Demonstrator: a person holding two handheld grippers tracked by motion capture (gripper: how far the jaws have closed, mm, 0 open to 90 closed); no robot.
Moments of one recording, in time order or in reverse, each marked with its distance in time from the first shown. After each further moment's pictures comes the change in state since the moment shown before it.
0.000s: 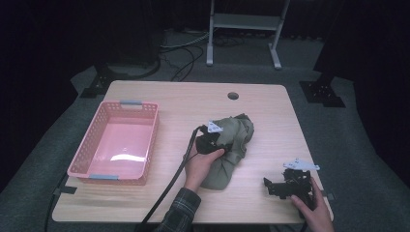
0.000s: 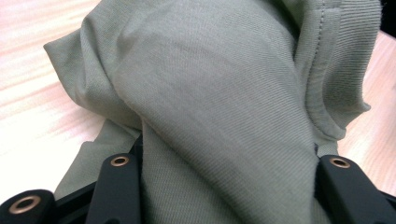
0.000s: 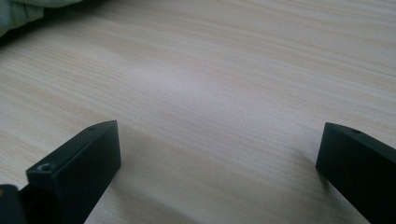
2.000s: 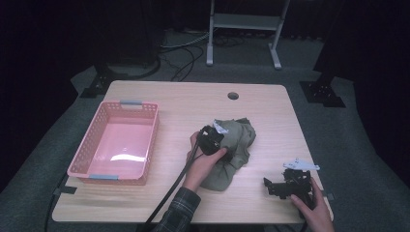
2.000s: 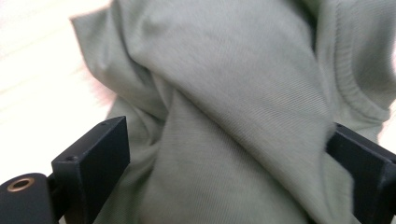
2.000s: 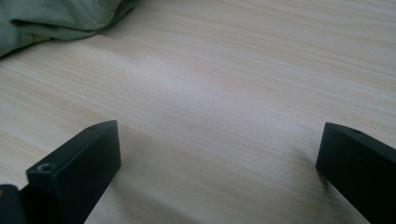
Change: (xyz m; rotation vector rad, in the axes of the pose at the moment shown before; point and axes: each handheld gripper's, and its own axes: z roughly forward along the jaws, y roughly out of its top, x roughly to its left) left arm -0.011 0.009 -0.007 0.115 0.130 0.078; right arm 0.000 0.000 0.000 -0.001 0.000 -0.001
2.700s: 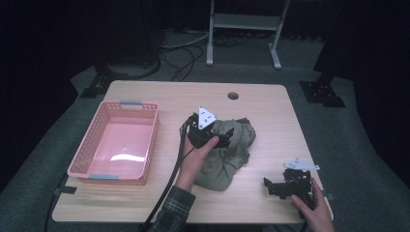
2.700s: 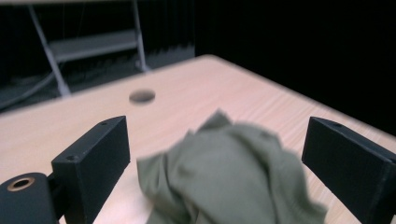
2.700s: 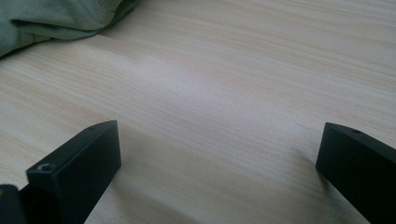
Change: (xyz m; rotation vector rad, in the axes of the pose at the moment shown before) left arm 0.009 0.020 -0.069 -0.523 0.003 -0.027; right arm 0.000 0.000 0.000 0.000 0.000 0.000
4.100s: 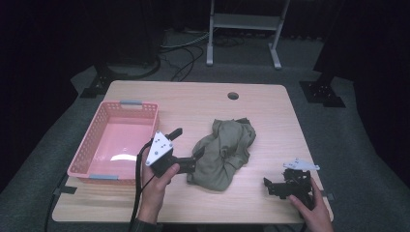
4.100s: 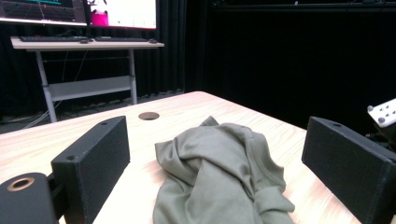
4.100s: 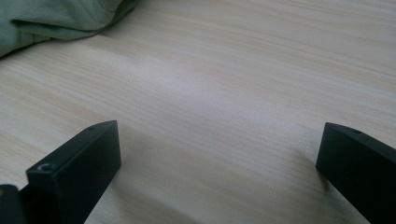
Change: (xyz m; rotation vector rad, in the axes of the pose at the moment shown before) left arm 0.020 -0.052 -0.105 -0.175 -0.051 -0.020; right arm 0.000 0.000 0.000 0.000 0.000 0.000
